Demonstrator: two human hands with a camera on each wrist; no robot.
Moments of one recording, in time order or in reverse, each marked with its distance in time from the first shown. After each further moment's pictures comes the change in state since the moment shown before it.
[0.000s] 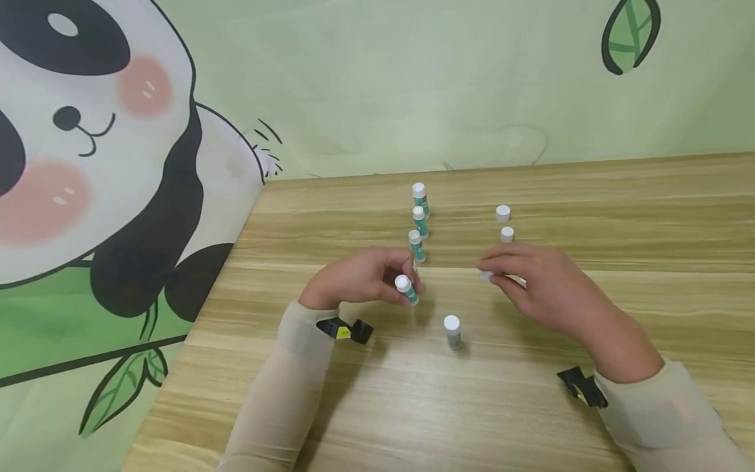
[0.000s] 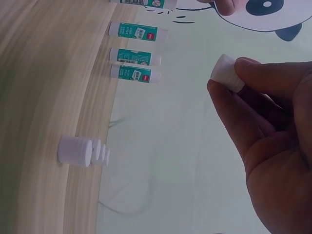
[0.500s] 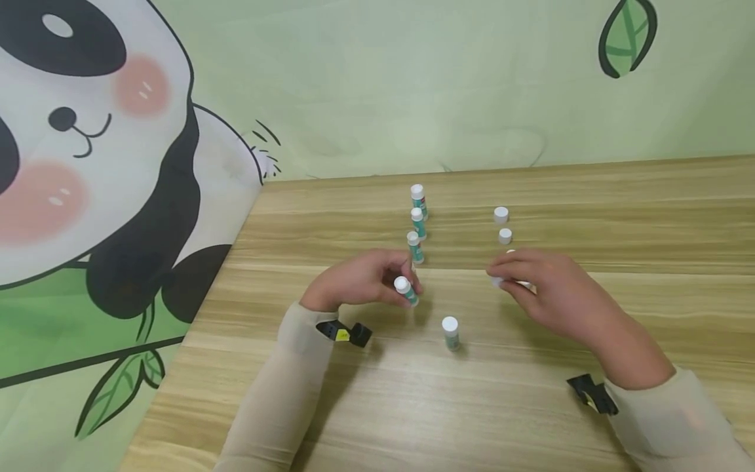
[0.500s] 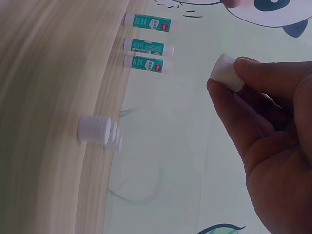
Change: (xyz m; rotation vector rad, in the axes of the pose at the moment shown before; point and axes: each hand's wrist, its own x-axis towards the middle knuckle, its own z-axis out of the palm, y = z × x) left_hand 0.004 -0.008 0.003 -0.070 0.004 0.001; right_hand -0.010 0.003 -0.005 -0.045 -0.059 0.080
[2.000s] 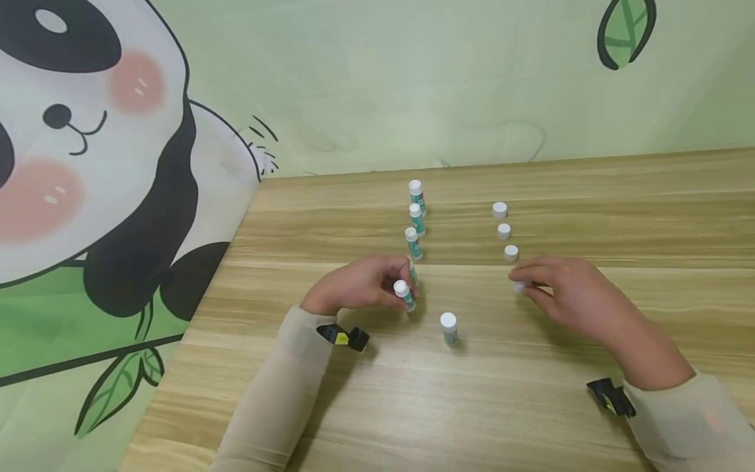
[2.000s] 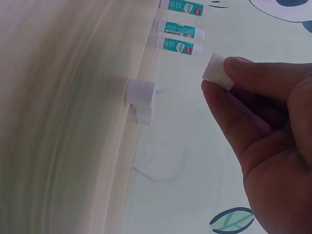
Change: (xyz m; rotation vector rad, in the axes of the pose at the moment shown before) left_hand 0.000 -0.016 0.009 0.047 0.001 -0.029; right_hand -0.025 0.015 -0.001 -0.075 -0.124 0.141
